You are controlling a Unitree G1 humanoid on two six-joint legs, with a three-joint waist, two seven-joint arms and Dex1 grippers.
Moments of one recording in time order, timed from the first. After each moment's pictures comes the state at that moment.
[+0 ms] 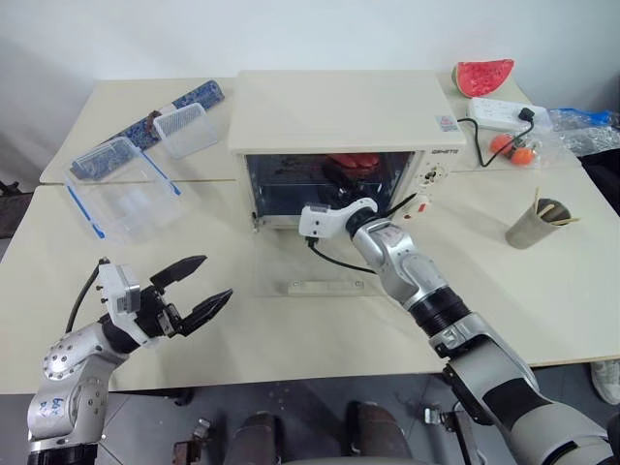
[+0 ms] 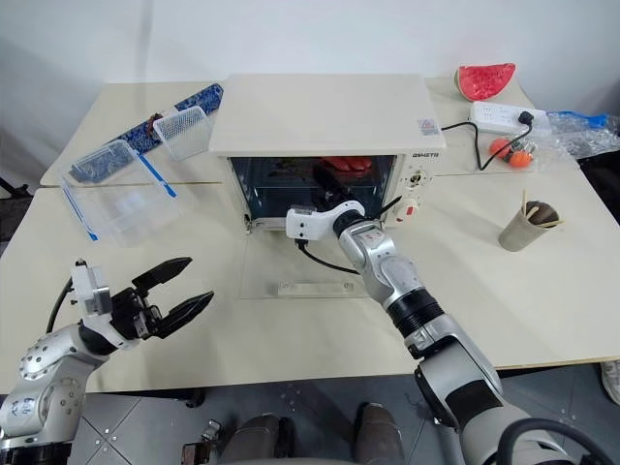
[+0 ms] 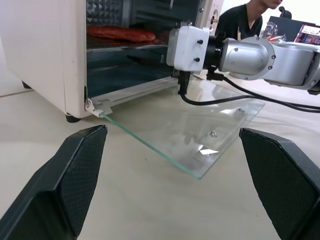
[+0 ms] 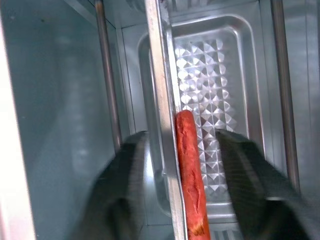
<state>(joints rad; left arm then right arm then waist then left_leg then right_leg) 0.05 0.51 0.35 -0.19 -0.64 0.17 -0.96 -0.87 -0.25 0.44 0.50 -0.91 -0.04 0.00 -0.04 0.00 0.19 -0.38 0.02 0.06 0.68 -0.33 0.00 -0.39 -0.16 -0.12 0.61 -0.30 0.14</state>
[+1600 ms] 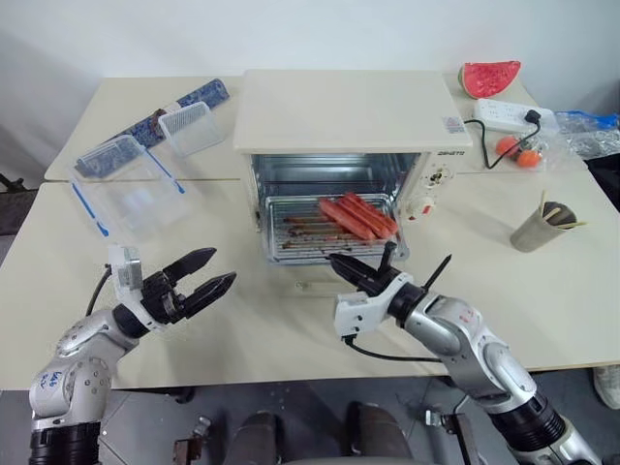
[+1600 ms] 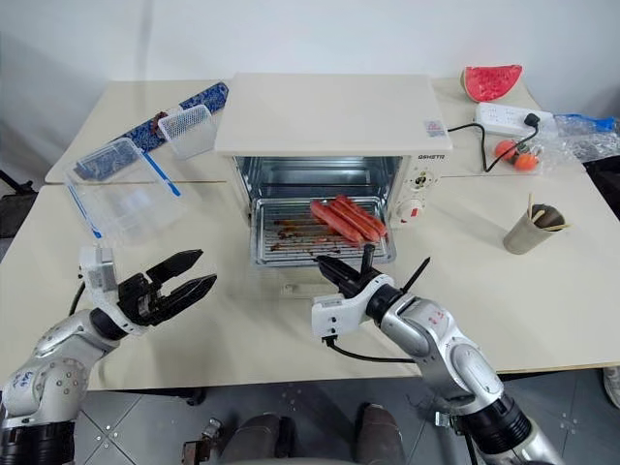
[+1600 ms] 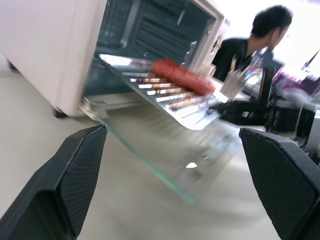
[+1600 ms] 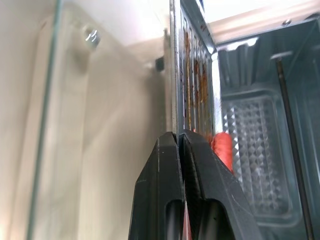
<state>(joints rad) -0.09 0.56 0.34 -0.17 -0.89 0.58 -0.86 -0.25 -0.55 0.34 -0.37 -0.76 -0.13 0.43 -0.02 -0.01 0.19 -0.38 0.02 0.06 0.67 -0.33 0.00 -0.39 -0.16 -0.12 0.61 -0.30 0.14</state>
